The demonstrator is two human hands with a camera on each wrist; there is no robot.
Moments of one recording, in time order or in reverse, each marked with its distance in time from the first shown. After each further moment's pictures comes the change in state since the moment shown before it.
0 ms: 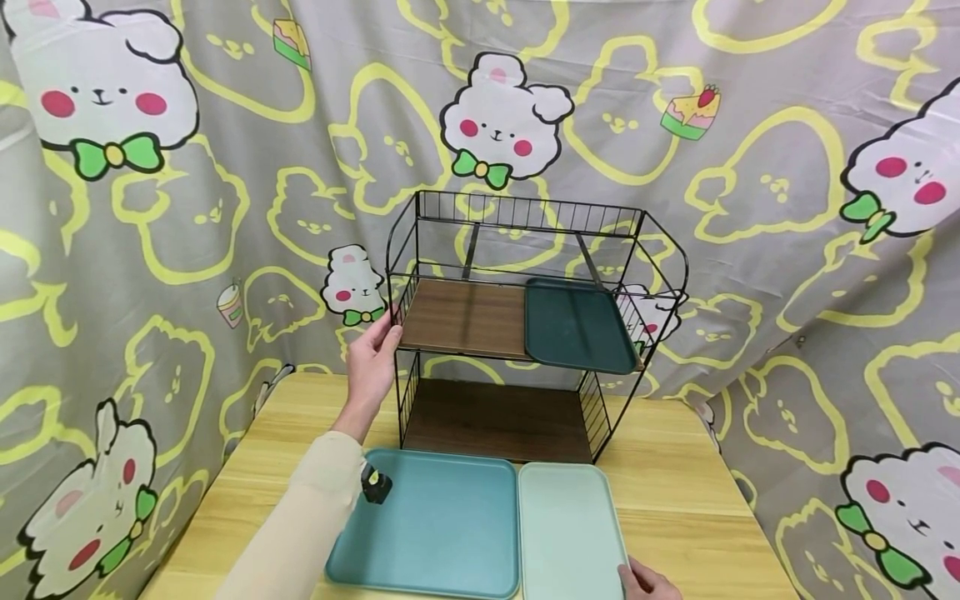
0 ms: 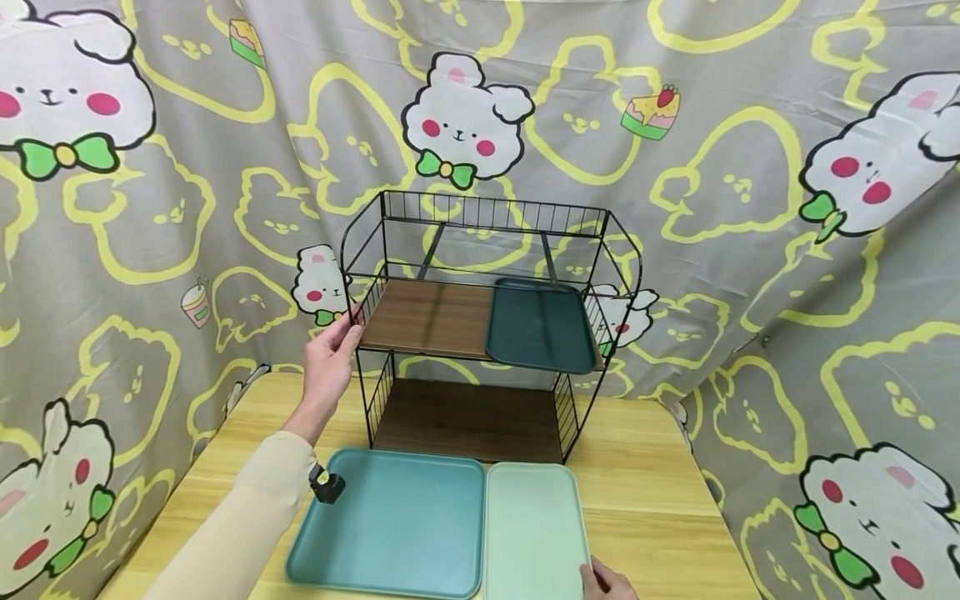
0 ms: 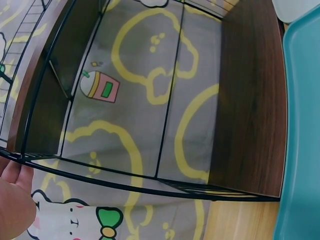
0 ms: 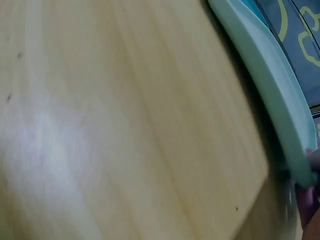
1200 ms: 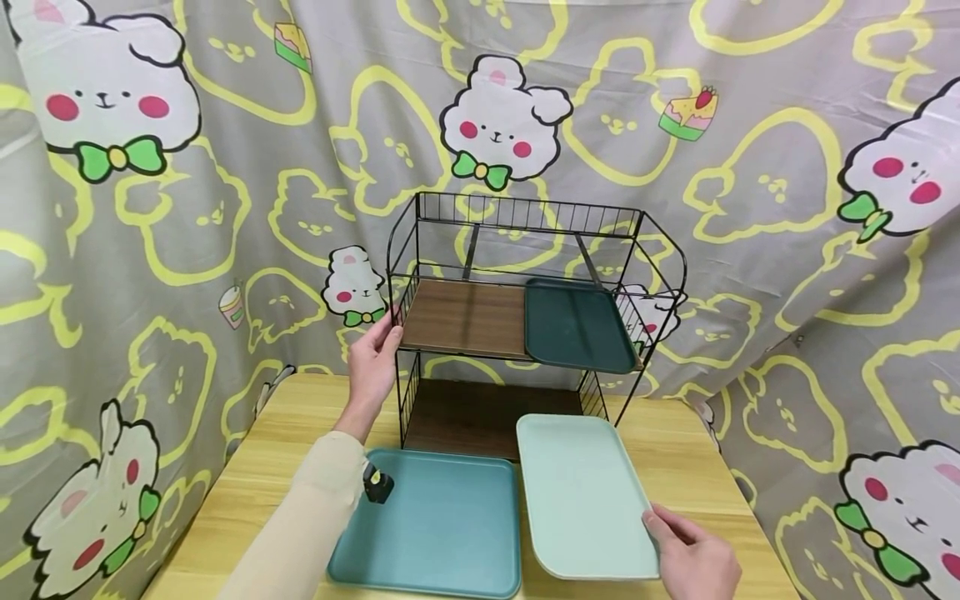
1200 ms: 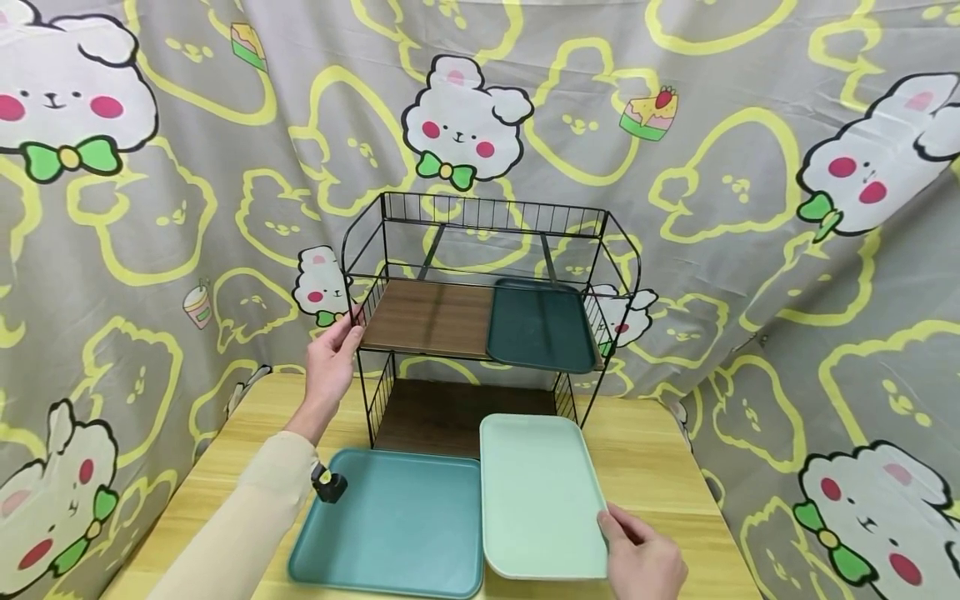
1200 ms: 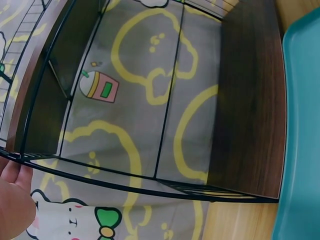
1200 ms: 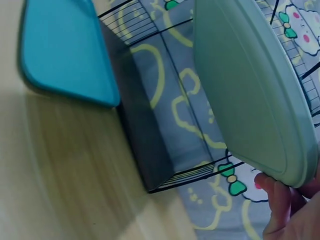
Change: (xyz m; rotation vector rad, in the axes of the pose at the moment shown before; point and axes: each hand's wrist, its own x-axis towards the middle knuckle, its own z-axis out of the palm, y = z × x) left_hand -0.002 0.001 0.000 0.005 -0.002 -0.002; right_hand -0.023 -0.126 -0.084 0.012 0.197 0.049
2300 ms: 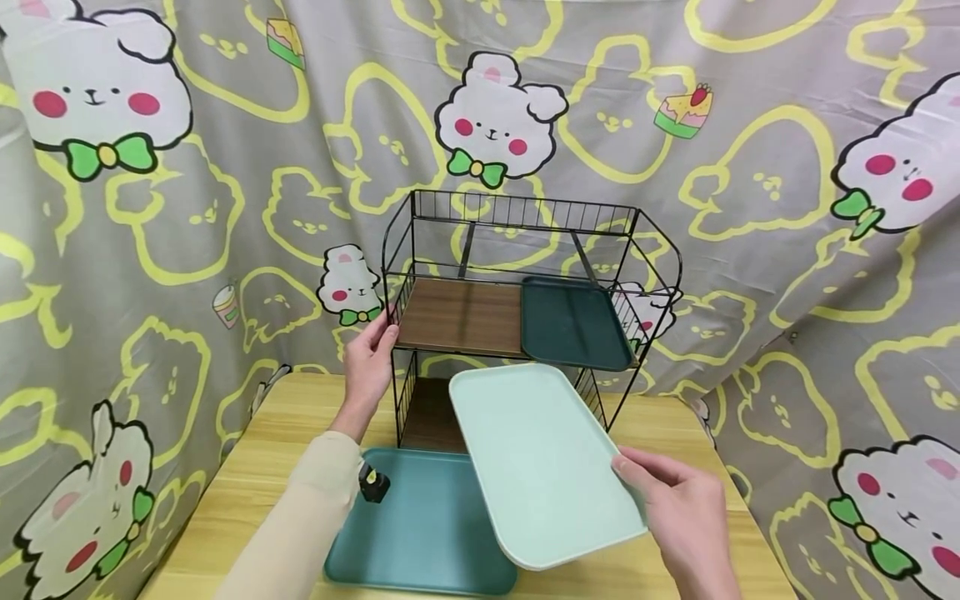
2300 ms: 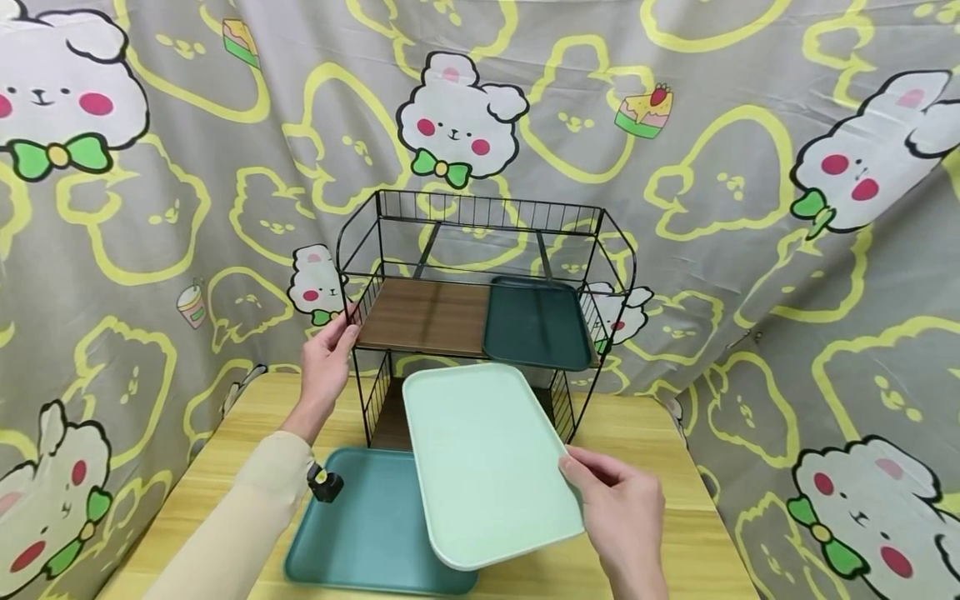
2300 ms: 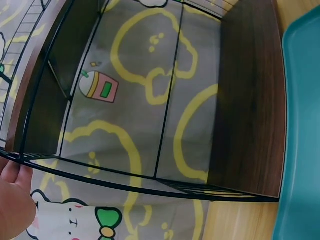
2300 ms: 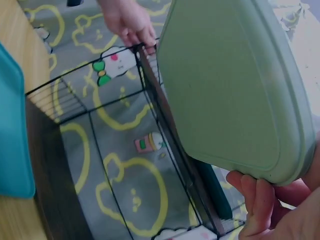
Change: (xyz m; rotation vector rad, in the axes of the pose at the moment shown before) left_hand 0.000 -0.002 -0.001 0.008 -0.002 0.022; right_hand -0.028 -0.106 -0.039 0.268 -0.326 -0.033
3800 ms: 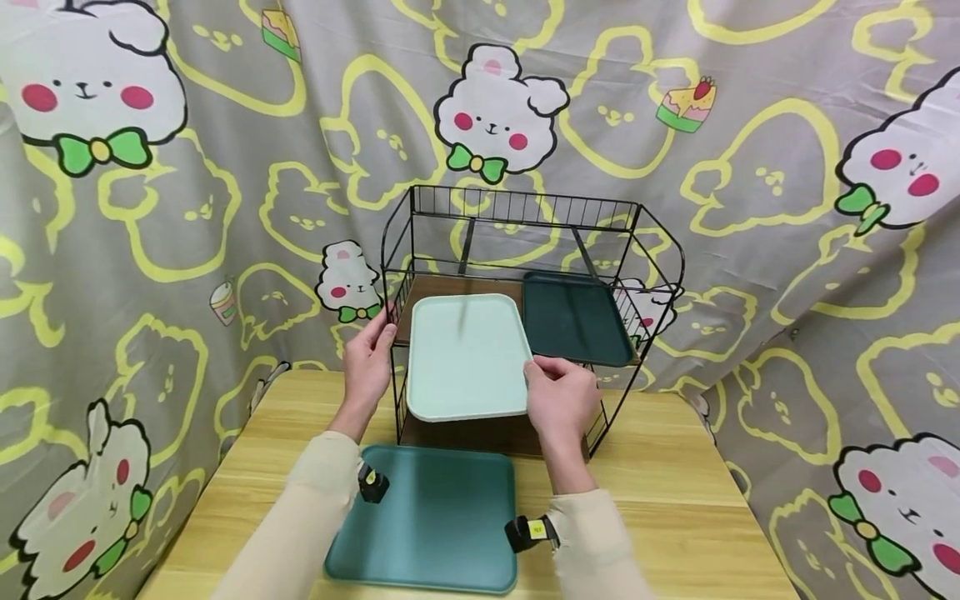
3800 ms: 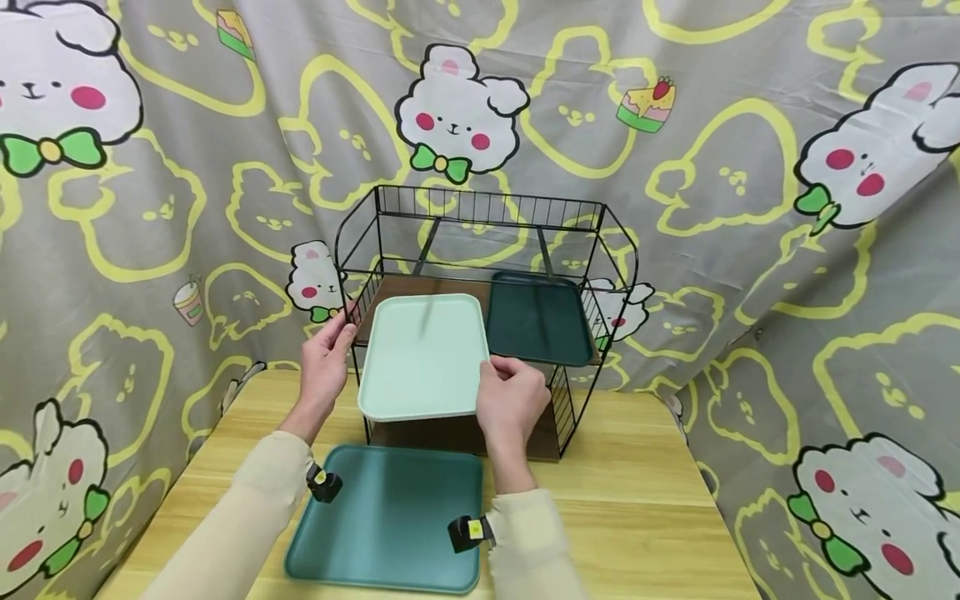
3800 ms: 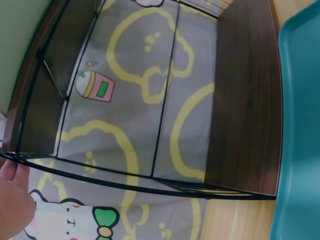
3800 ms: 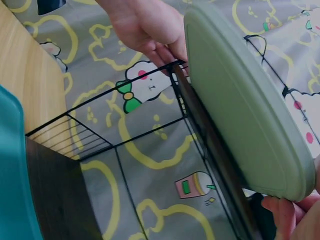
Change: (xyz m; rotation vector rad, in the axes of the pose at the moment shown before) left_hand 0.001 -0.006 -0.001 0.030 -0.004 0.039; right_hand 0.051 -0.069 0.135 0.064 0.269 -0.303
